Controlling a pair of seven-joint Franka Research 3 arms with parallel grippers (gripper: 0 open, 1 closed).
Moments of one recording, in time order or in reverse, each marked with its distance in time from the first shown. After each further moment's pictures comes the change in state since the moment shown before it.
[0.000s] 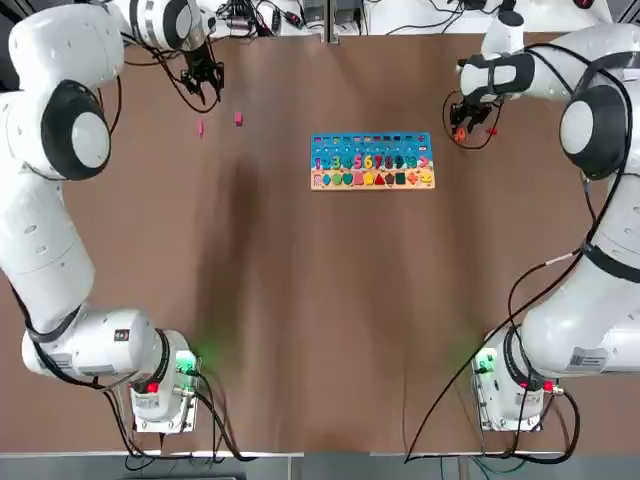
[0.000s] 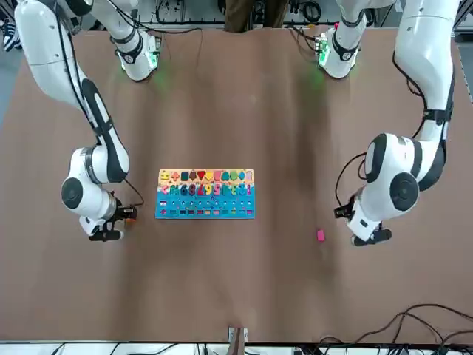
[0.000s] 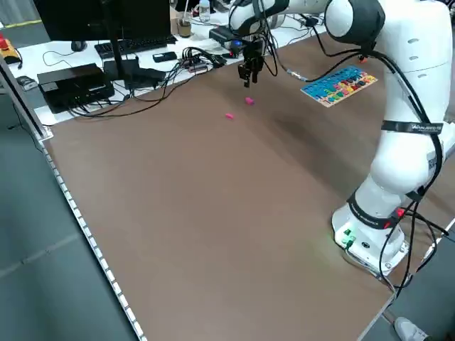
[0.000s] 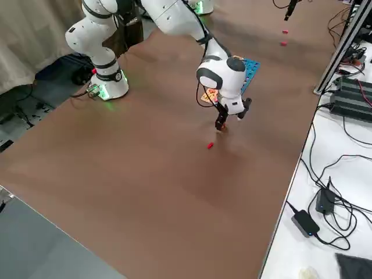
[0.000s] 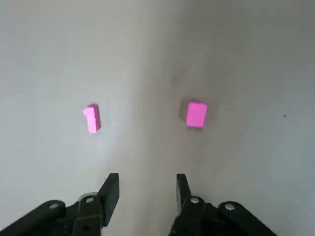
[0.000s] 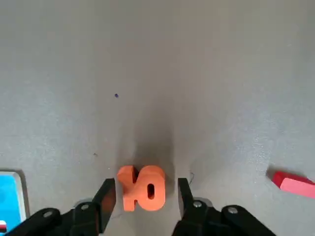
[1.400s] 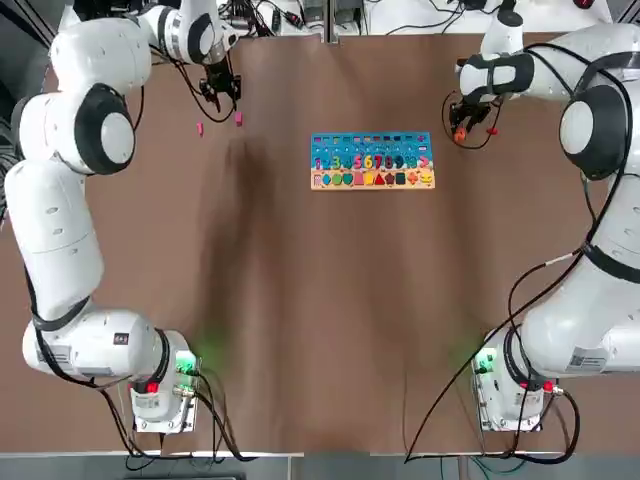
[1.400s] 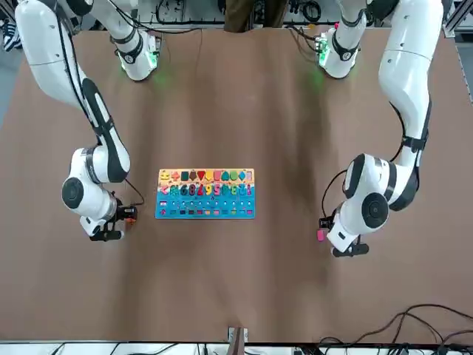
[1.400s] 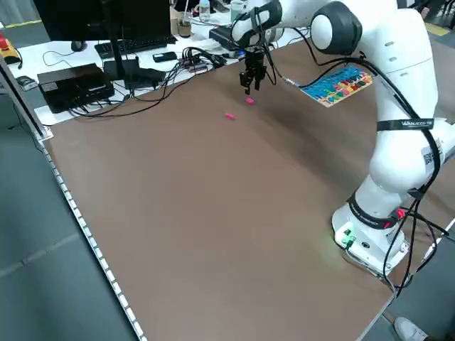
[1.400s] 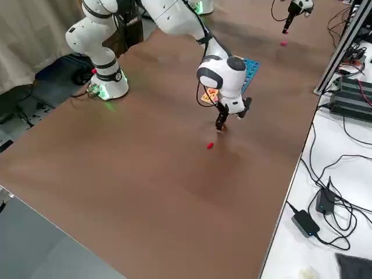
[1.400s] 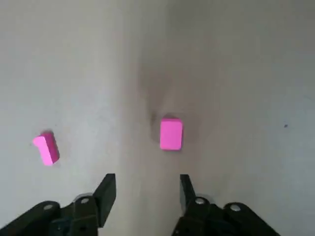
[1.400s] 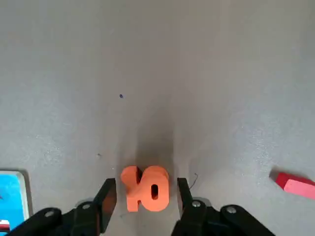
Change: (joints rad) left arm -0.052 0.161 -0.002 0.096 0.061 0.056 0.014; right arm 0.002 0.000 0.002 0.000 0.000 0.003 -0.002
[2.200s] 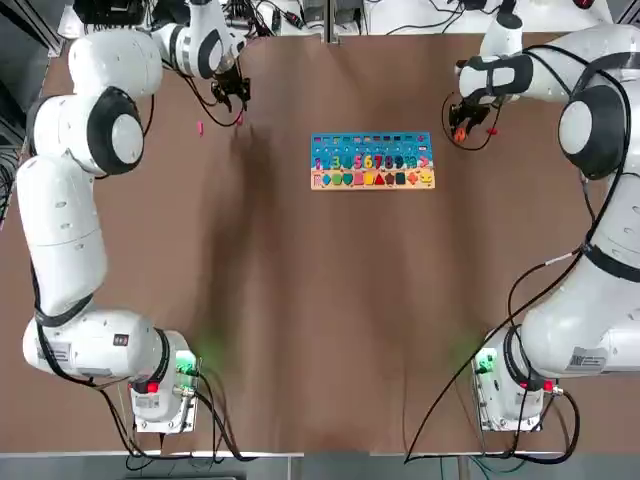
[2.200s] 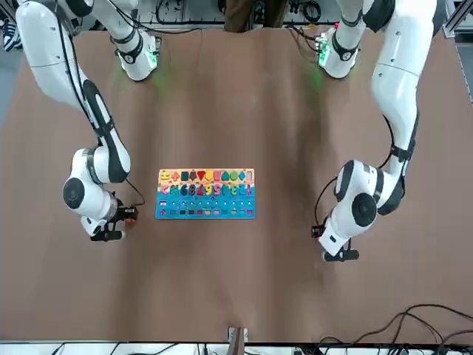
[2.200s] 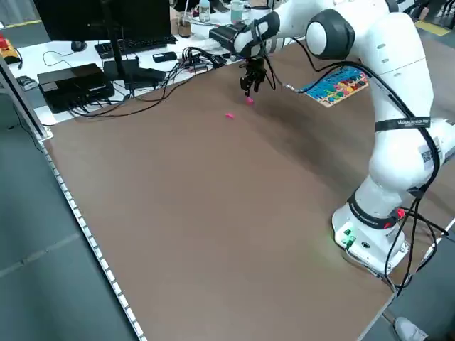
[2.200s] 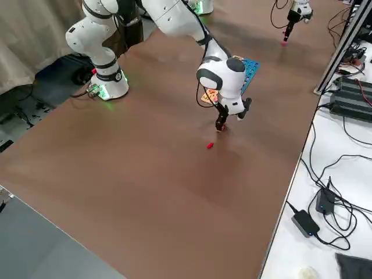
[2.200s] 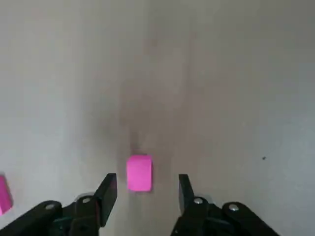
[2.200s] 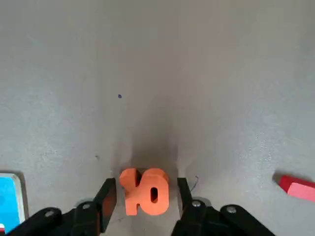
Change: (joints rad) left arm -0.018 0.064 0.000 0.000 0.008 0.177 0.007; right arm 0.000 0.009 0.000 -0.002 0.000 0.012 -0.003
